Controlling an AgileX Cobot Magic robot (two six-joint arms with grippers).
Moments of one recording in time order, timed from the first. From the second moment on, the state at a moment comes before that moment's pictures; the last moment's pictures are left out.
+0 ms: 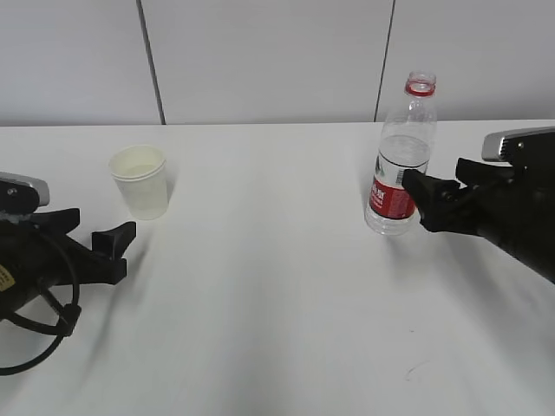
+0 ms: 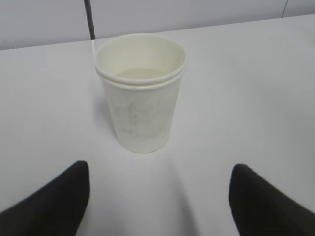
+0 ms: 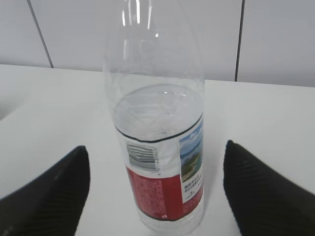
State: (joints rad) left arm -0.21 1.91 -0.38 0.15 -1.14 -0.04; right arm 0.10 1.78 -0.50 -0.19 -1.02 0.12
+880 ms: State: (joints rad) left arm -0.21 1.45 -0.38 0.09 -0.48 -0.14; right arm 0.10 1.24 -0.49 -0.28 -0.18 0.36
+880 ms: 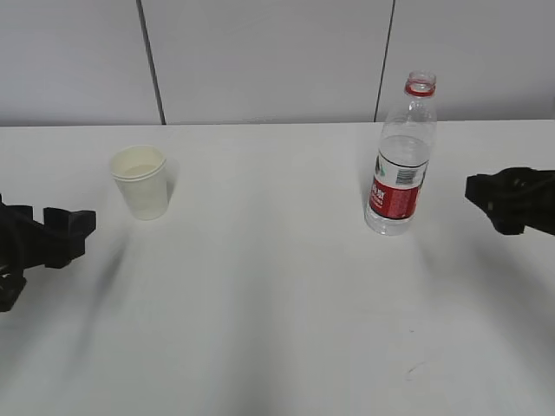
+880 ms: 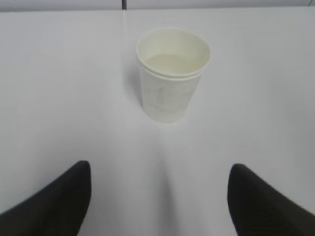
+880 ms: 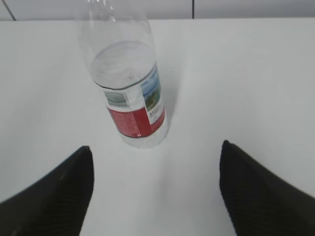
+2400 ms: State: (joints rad) left arm -0.21 1.22 -0.97 -0.03 1.22 -0.15; right arm 0.10 1.13 -1.08 0.16 1.24 0.04
